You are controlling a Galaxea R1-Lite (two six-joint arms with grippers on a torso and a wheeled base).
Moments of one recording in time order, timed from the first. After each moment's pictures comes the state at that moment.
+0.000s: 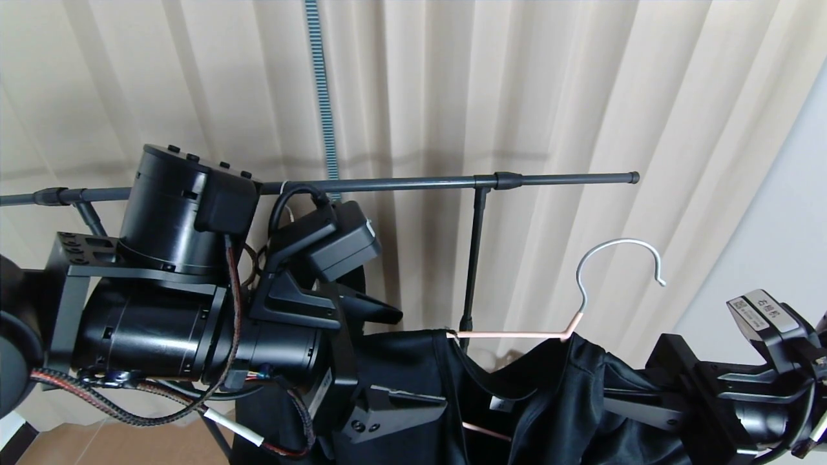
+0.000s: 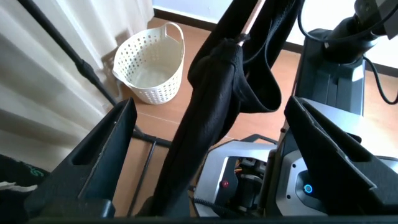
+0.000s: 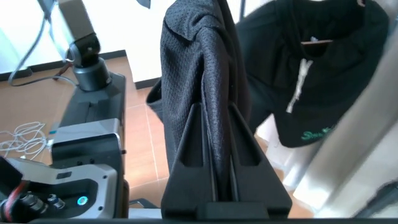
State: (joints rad) left arm -0.69 1.53 -0.99 0.05 -0.50 0.26; right arm 0.26 1.61 -0.16 -1.33 1.11 0.03
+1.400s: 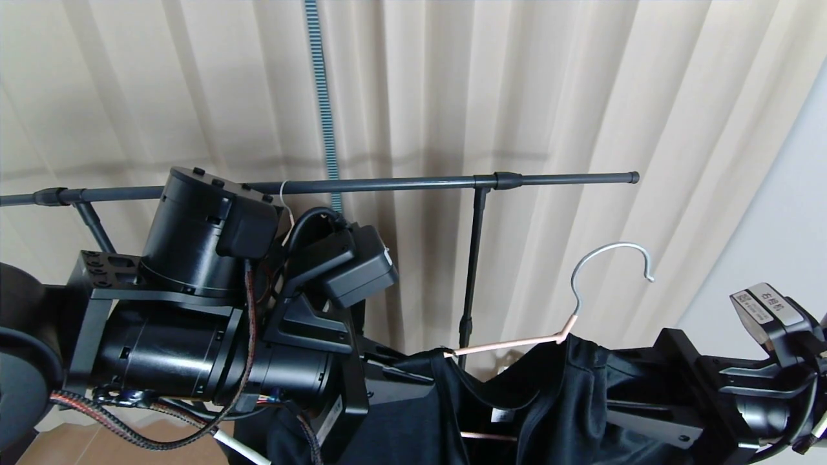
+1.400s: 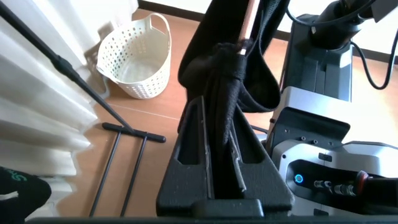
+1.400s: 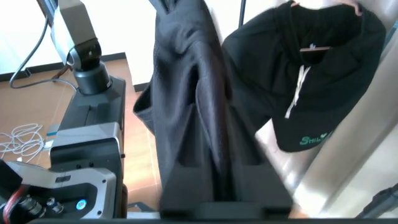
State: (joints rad) left arm -0.72 1.54 -0.97 0.04 -0.50 0.27; right arm 0.26 1.60 -0.18 -1.33 1.11 0.05
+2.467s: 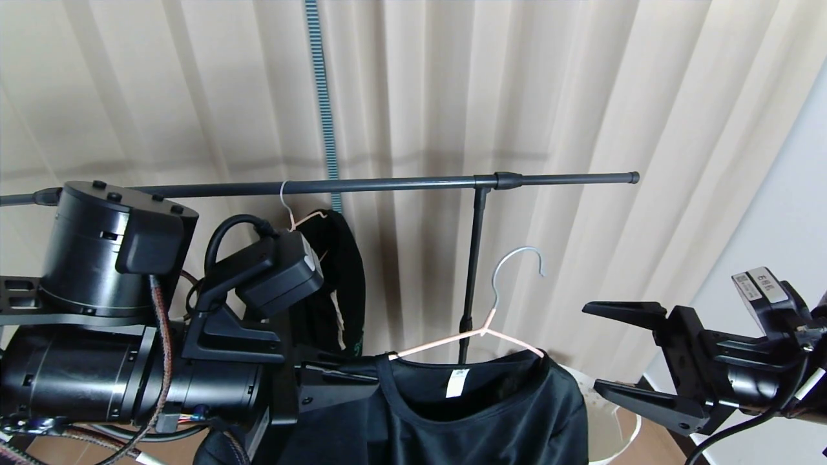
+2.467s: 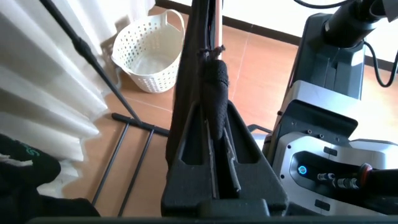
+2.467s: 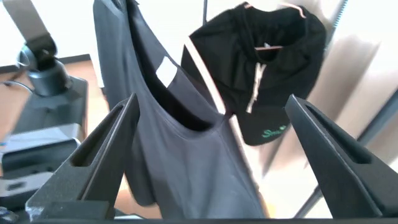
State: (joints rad) left arm -0.63 1.41 -0.84 0.04 -0.50 0.27; right arm 0.11 1.67 -0.22 -1.34 1.10 -0.05
